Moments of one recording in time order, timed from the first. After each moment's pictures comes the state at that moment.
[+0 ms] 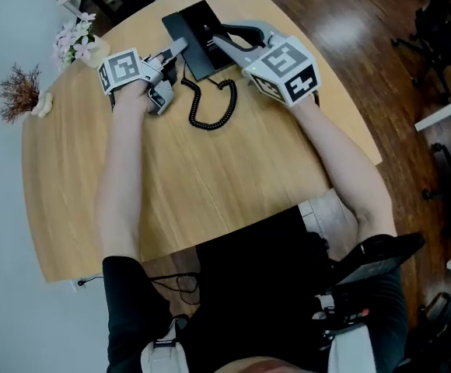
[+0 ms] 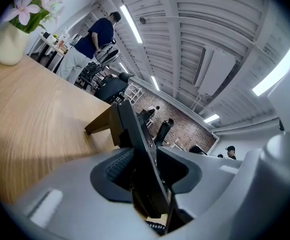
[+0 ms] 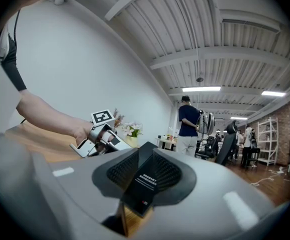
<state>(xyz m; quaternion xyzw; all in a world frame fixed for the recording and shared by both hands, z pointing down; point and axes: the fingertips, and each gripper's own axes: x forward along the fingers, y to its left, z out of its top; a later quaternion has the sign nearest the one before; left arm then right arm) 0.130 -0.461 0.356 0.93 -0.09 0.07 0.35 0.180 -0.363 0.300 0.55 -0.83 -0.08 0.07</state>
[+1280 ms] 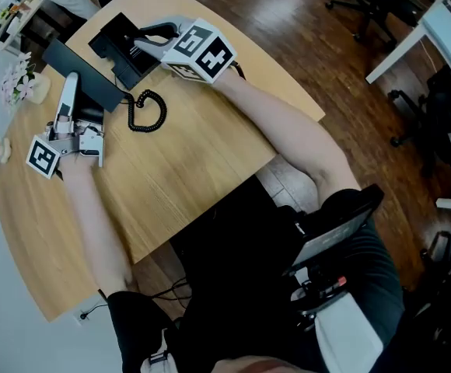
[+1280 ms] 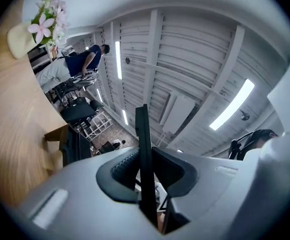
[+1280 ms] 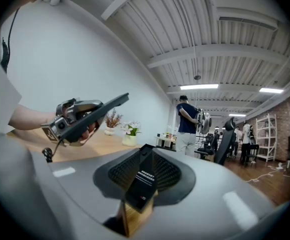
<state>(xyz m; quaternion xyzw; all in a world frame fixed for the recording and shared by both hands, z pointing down) 0.068 -0.375 0.236 0.91 0.04 -0.22 0.36 0.193 -0.368 0.301 0.55 -0.83 -0.06 0.07</state>
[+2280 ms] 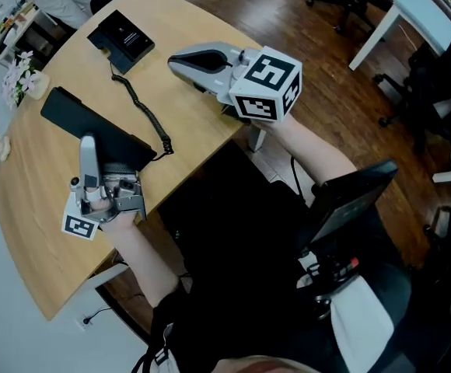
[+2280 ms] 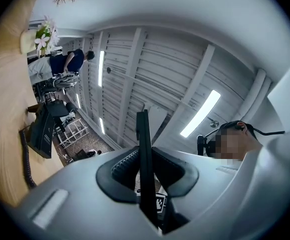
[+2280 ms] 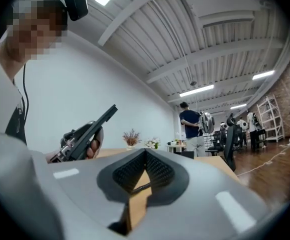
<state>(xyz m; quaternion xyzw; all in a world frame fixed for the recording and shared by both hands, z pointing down) -0.033 -0.169 0.208 0.88 0.12 -0.34 0.32 0.129 -0.161 0.259 0.52 -0.85 -0.03 -0.04</state>
